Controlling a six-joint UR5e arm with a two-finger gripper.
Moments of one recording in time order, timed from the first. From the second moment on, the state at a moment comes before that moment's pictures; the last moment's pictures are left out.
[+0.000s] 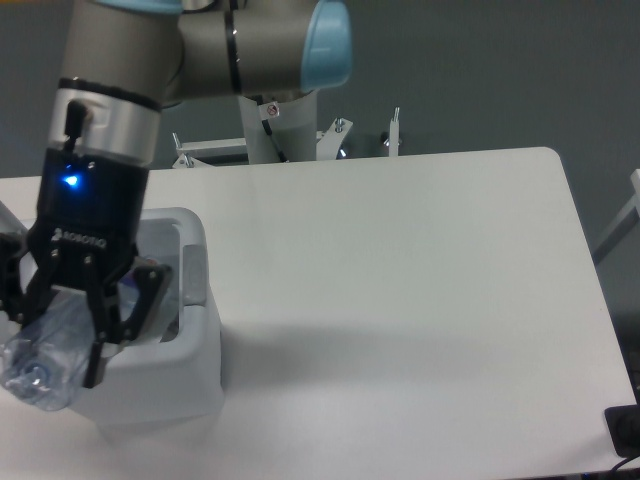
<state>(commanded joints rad) 2.07 -1.91 -1.33 -0.52 1.26 0.14</state>
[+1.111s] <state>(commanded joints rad) 2.37 -1.81 -1.44 -0.53 1.27 0.16</state>
